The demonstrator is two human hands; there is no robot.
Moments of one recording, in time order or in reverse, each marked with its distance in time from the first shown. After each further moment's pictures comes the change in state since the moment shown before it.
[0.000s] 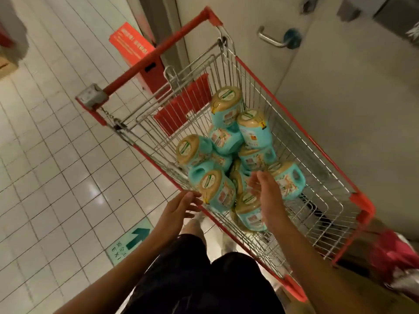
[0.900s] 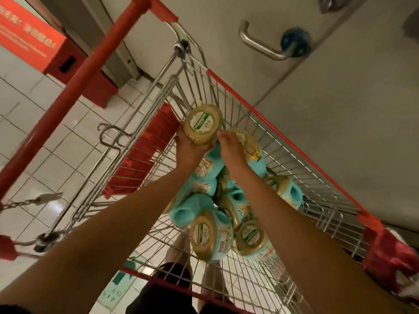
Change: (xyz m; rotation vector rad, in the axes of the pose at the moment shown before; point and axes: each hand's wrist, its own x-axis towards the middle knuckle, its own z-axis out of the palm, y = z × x) left_hand 0.454 0.060 0.051 0.243 0.109 0.060; right_hand 0.332 -0.092 0.123 -0.128 0.171 0.070
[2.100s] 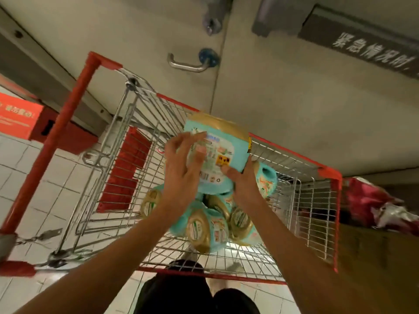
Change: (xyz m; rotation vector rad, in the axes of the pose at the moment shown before) left_hand -0.212 0.143 -0.059 0.002 -0.290 0.536; right_hand -0.200 0.022 -0.107 0.674 0.065 -0.292
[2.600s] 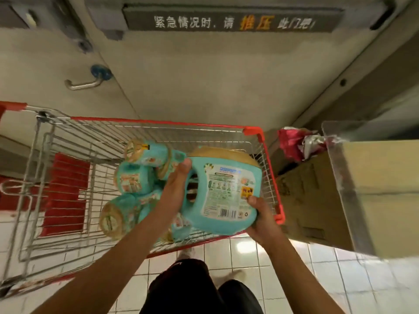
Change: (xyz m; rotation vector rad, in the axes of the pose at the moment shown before) left_hand -0.137 0.036 0.148 -0.299 -0.576 -0.463; right_hand -0.248 -0.005 -0.191 0.500 0.064 0.089
